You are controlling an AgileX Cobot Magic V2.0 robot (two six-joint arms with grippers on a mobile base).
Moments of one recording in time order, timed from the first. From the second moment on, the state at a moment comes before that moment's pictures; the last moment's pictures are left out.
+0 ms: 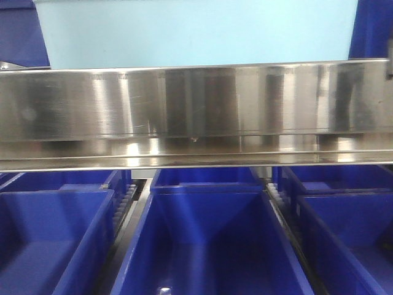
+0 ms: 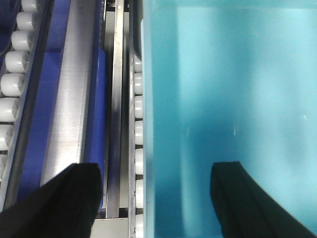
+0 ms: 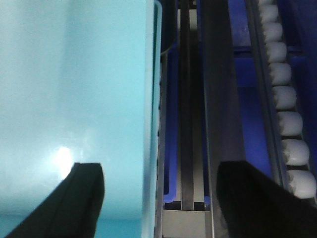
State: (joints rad) left arm -0.56 1.63 -1.85 0.25 1.22 -0.47; right arm 0.45 1.54 -1.74 -0.14 1.23 0.34
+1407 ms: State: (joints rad) left arm -0.54 1.71 -1.74 0.22 1.23 -0.47; right arm 0.44 1.62 -1.64 -0.10 1.23 0.32
